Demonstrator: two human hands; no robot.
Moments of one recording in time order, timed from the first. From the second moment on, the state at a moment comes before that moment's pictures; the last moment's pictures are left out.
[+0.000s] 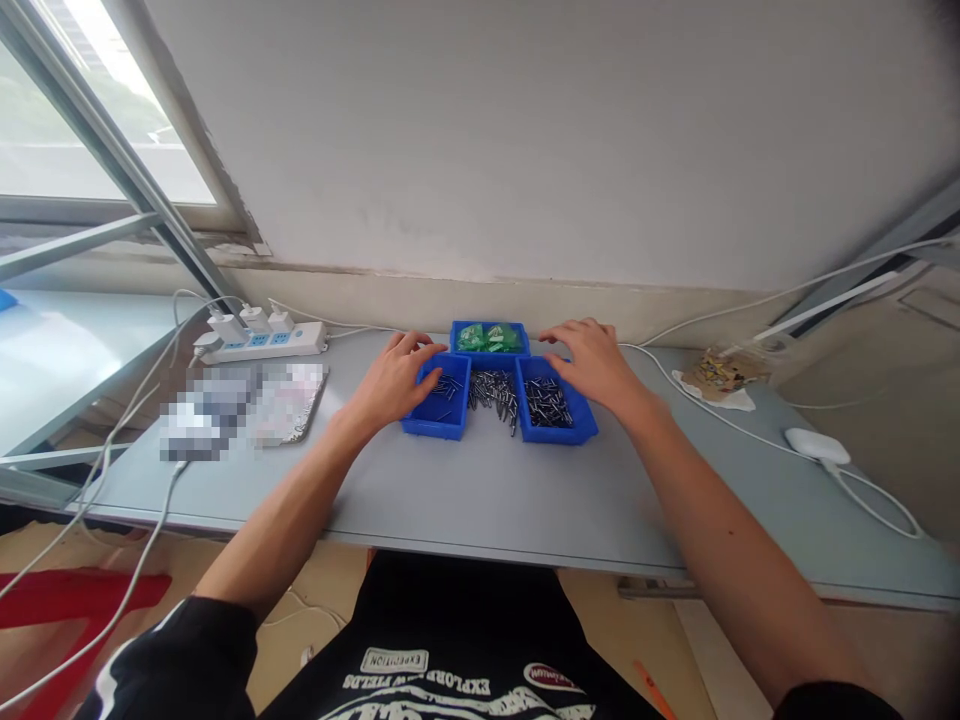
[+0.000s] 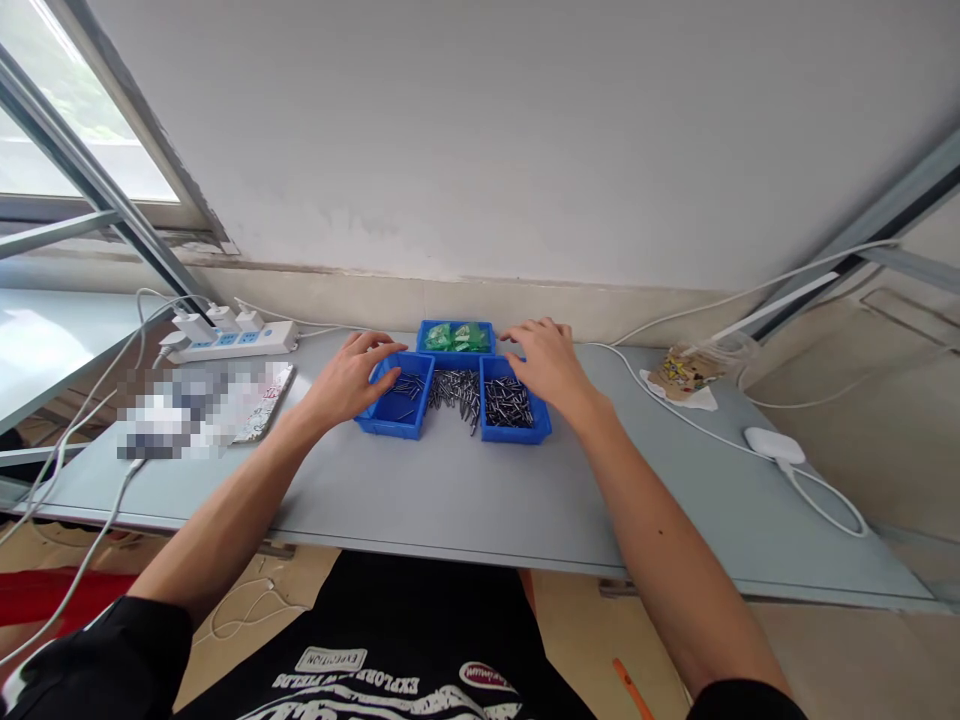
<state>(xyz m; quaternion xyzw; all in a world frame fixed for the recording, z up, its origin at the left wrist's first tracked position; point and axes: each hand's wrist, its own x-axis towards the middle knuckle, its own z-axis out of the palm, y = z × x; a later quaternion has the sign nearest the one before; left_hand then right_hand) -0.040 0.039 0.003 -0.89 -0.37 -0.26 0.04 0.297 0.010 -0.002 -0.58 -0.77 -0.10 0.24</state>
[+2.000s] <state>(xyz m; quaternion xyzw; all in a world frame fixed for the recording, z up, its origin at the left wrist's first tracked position) -0.007 0.124 -0.015 -0.94 -0.26 -0.21 -0.06 0.233 0.000 0.012 -0.52 -0.84 -0.09 0.15</state>
